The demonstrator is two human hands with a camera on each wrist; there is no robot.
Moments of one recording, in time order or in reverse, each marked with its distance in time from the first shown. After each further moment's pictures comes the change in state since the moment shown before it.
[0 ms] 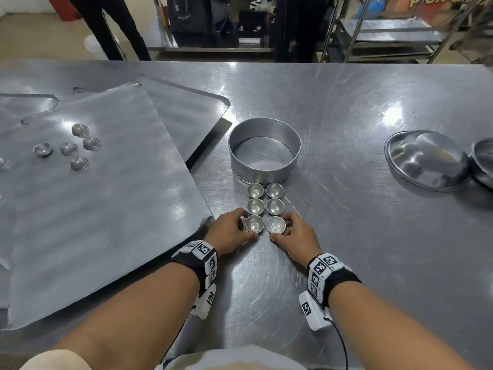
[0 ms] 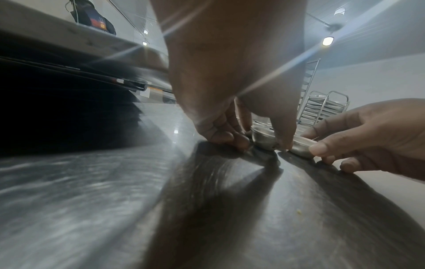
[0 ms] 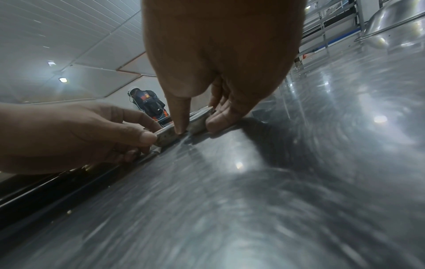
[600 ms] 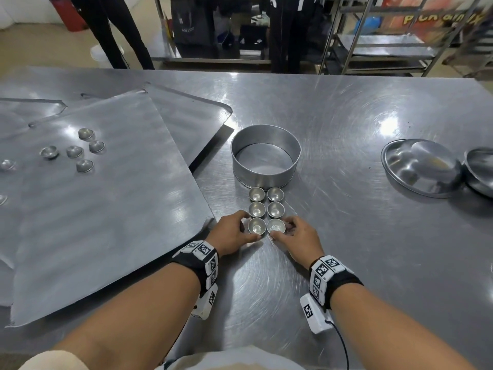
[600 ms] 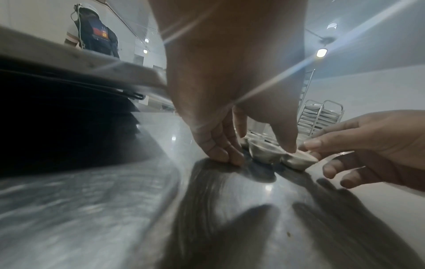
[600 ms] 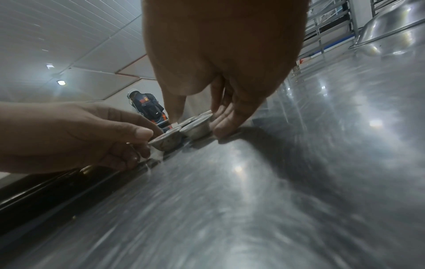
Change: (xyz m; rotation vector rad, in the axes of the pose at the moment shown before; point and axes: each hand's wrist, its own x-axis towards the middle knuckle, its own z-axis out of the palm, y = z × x) left_hand -0.005 0.006 -0.007 0.000 -0.026 -0.016; right_hand -0.006 -0.008 -0.005 -0.039 0.043 0.013
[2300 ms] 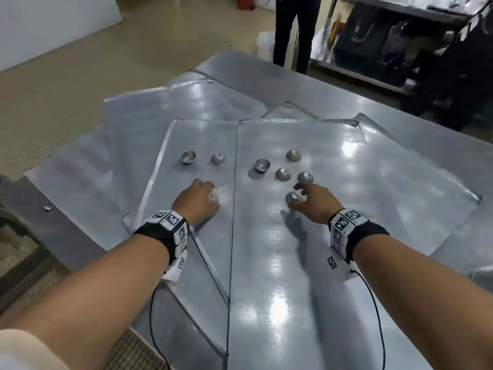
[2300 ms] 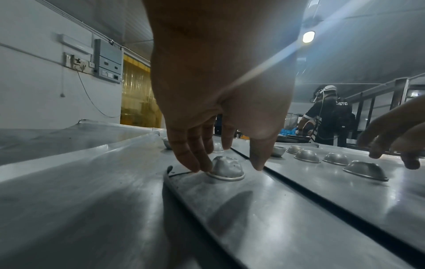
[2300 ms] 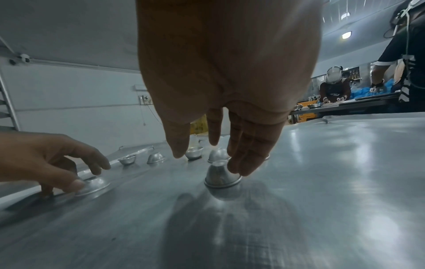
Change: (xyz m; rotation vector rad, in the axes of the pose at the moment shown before) left_hand -0.104 -0.439 -0.440 0.184 0.356 -0.580; right_hand 0.145 -0.444 0.404 -0.604 -0.525 -0.445
